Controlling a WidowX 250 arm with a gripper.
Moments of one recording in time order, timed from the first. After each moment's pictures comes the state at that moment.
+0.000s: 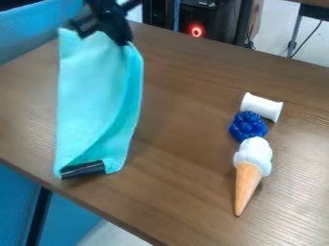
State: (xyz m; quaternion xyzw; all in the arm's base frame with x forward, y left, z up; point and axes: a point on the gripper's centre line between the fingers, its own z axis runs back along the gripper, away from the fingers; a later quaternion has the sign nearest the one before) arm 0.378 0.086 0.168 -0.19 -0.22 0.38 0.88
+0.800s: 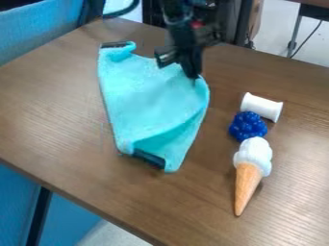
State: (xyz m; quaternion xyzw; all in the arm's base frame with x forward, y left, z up) arm 0.451 0.005 0.110 -0.14 -0.20 0.39 0.89
